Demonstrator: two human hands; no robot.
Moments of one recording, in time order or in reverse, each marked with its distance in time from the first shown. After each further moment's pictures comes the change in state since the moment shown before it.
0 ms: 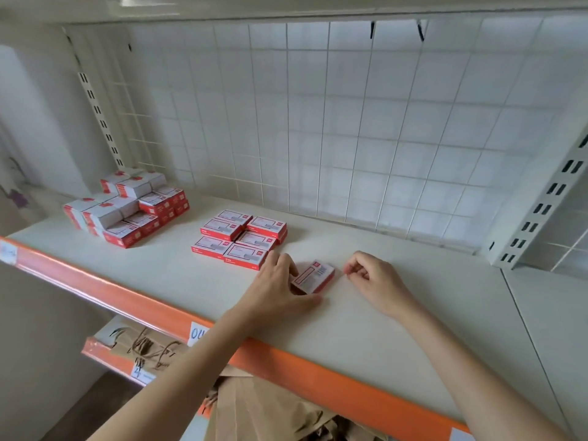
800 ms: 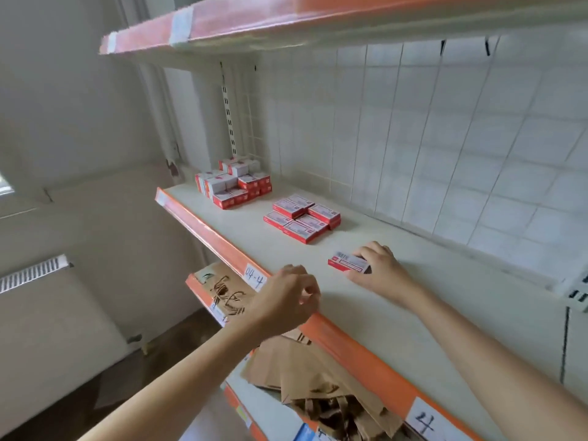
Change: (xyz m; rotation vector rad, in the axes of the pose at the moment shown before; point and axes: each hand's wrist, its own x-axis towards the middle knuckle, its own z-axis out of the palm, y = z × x) left_hand -0.105 0.060 -0.001 0.274 0.206 -0.068; right_hand 0.007 -0.013 0.005 -0.260 -0.316 -0.284
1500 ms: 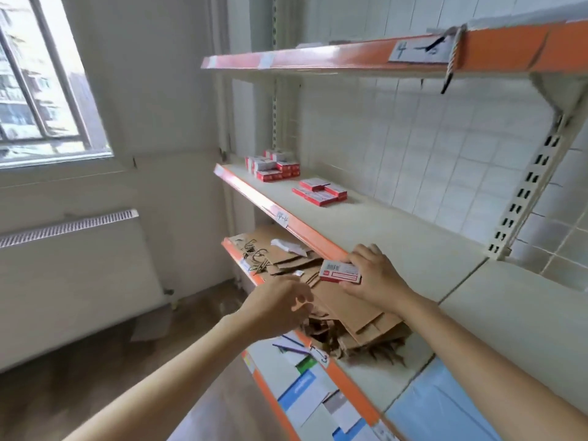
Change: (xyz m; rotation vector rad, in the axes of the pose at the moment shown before) left_hand -0.216 0.134 -0.022 0.098 -0.009 -0.092; right_hand -0.223 -0.073 -0.035 -0.285 0.023 -0.394
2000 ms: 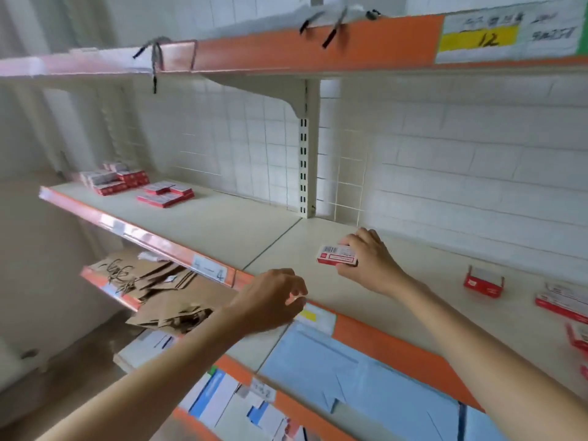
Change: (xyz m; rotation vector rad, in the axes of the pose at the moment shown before) left_hand 0.050 0.257 0.082 -0.063 -0.138 0.349; right_hand -0.250 0.153 -0.123 0.021 0.139 0.480
